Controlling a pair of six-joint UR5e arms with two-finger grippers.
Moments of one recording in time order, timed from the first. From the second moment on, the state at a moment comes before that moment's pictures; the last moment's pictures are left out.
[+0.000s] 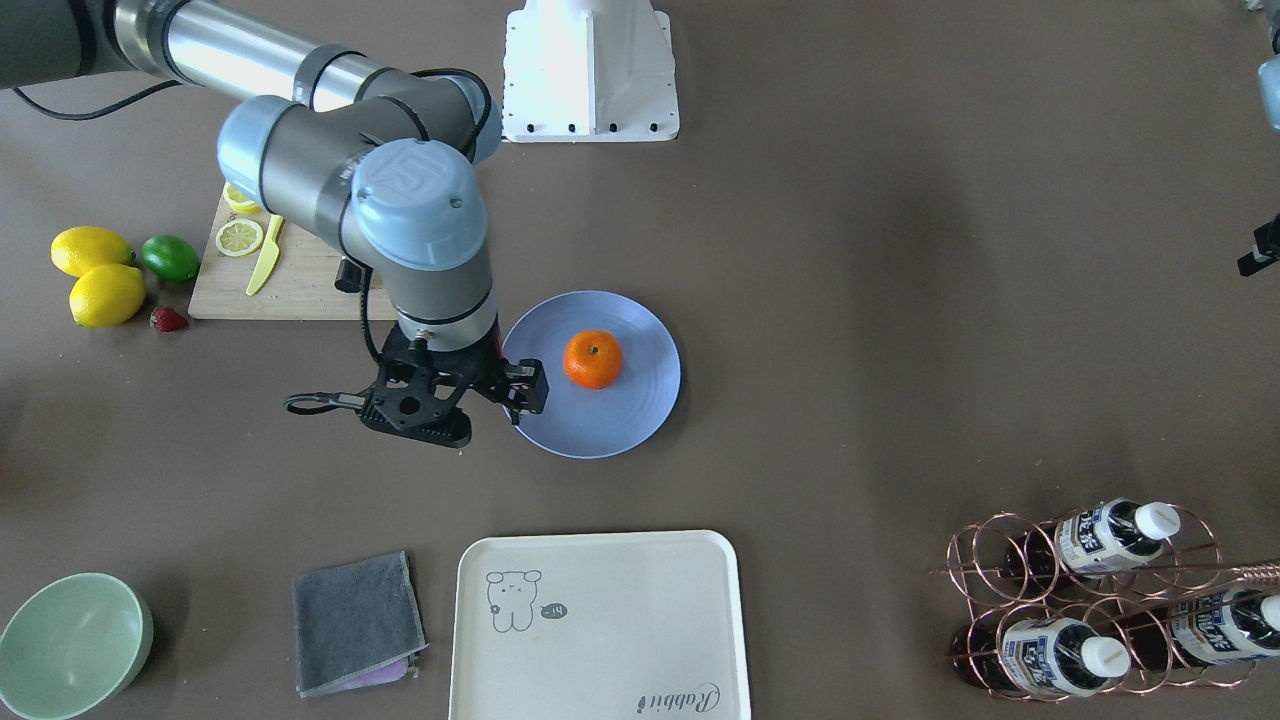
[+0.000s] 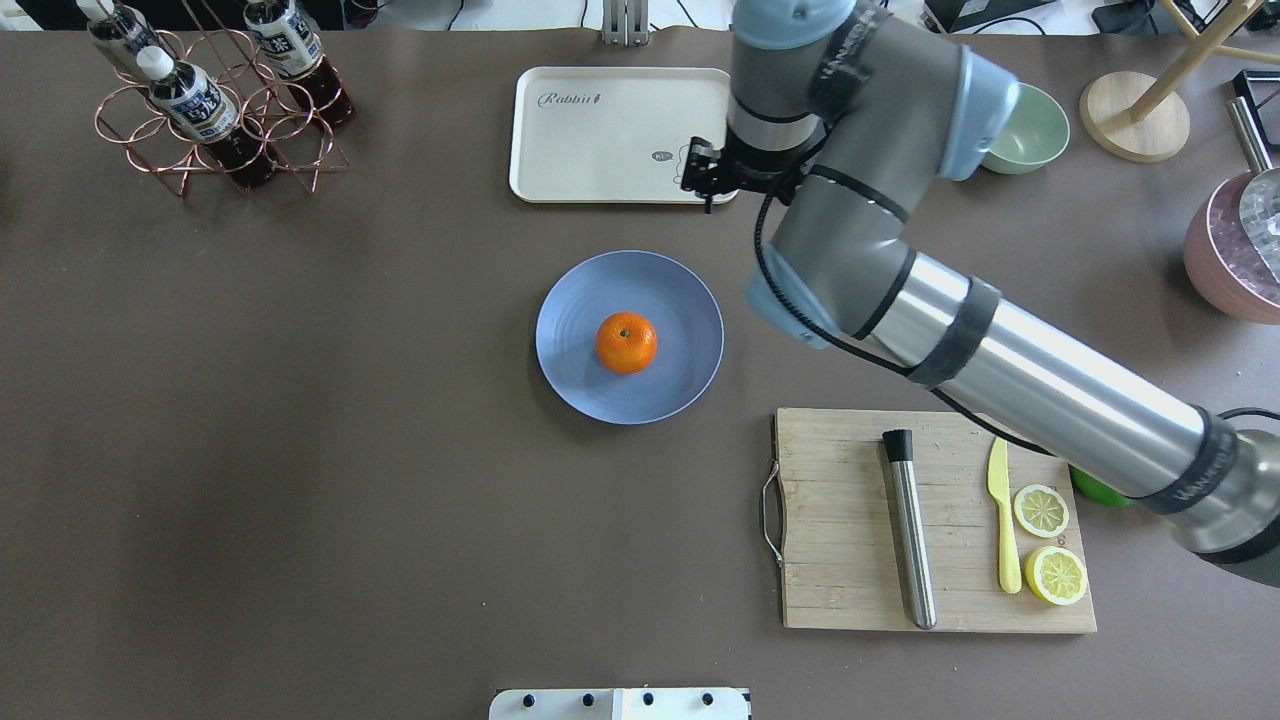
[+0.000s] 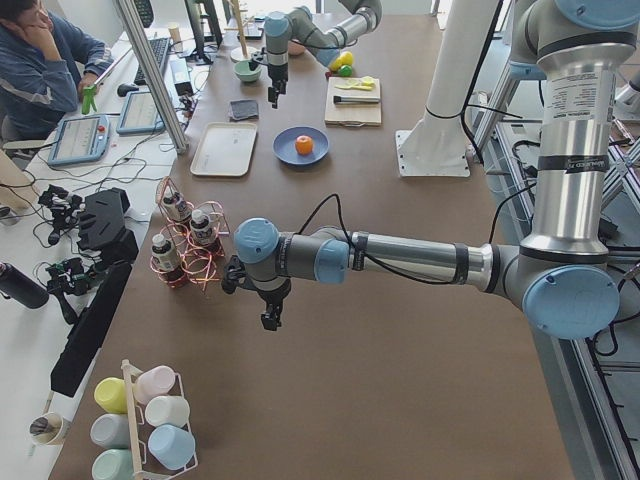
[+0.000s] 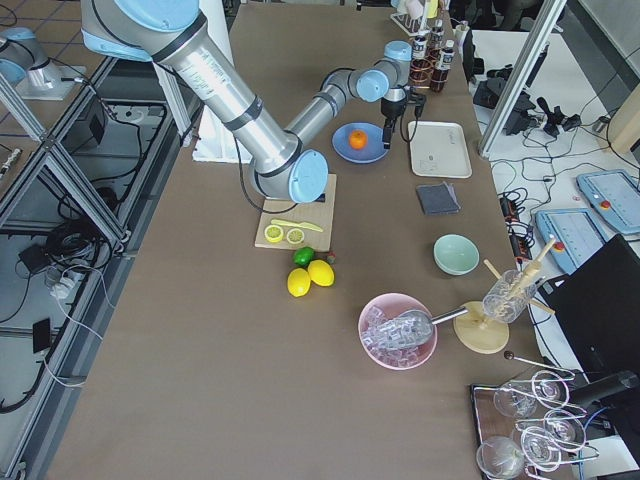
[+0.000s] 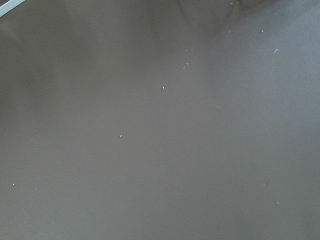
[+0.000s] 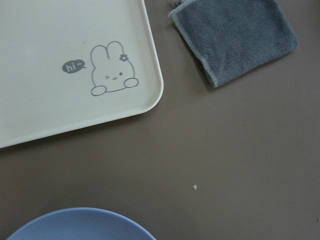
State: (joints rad) left arm -1.45 -1.57 -1.65 -1.58 -2.42 0.01; right arm 0.82 -0.79 1.52 -1.72 2.02 1.13
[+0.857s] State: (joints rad) left arm -1.47 -1.58 -1.65 -1.50 -2.41 0.01; right arm 1.35 -1.45 1.79 -1.76 2.20 0.11
